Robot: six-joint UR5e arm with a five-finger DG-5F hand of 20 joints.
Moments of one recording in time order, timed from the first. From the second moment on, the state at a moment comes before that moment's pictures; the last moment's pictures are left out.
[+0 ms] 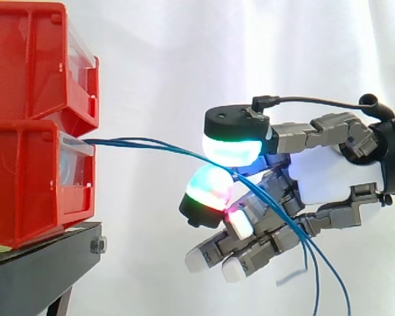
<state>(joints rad) 0.09 -2.28 -1.11 -3.04 -1.29 -0.16</state>
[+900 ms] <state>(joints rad) 0.09 -2.28 -1.11 -3.05 -1.29 -0.16</state>
